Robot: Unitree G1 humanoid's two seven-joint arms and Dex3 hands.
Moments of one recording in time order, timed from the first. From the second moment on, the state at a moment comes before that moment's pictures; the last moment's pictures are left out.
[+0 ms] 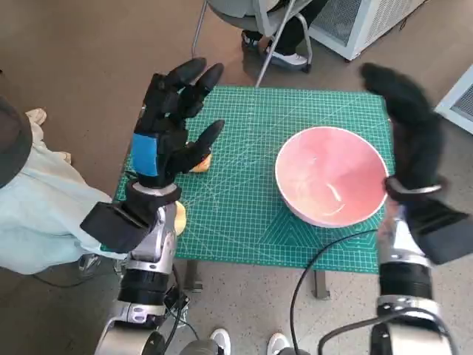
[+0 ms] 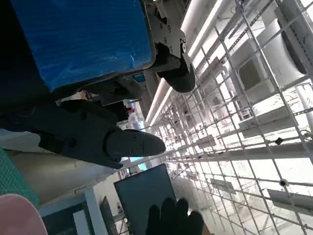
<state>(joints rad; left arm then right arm) -0.60 0.04 0.11 0.39 -0.16 -0.61 -0.20 -0.76 -0.29 -0.23 0.81 0.21 -0.95 0.33</state>
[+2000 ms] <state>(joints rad) -0.55 0.14 0.15 0.39 -0.16 -0.59 -0.22 -0.84 -0.16 -0.57 1.32 0.34 -0.45 0.13</state>
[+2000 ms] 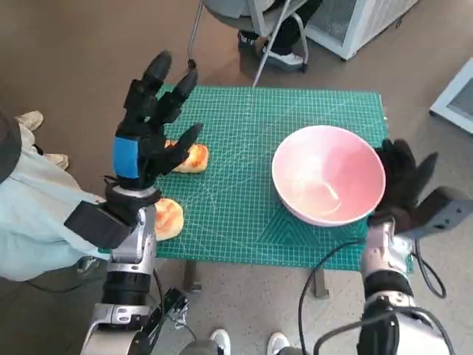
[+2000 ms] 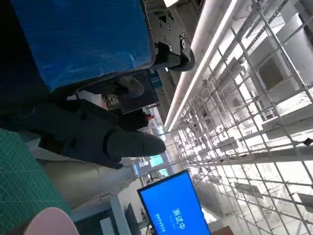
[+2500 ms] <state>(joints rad) -0.51 0.16 0.17 0.32 -0.15 -0.55 -0.19 -0.94 -0.07 -0.68 1.33 0.44 -0.38 0.10</state>
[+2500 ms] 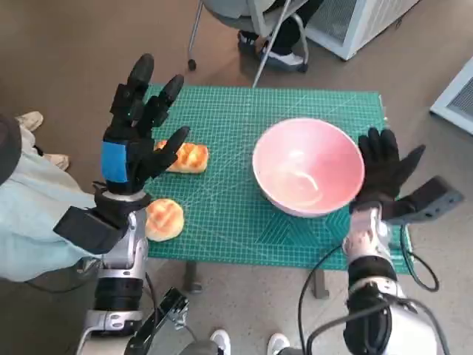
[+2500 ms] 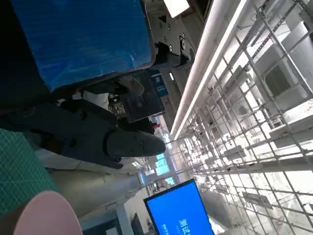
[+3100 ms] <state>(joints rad) -0.46 0.18 0.17 0.26 -0.15 -0.51 -0.16 -1.00 0.01 -0.66 1.33 0.42 -0.37 -0.01</state>
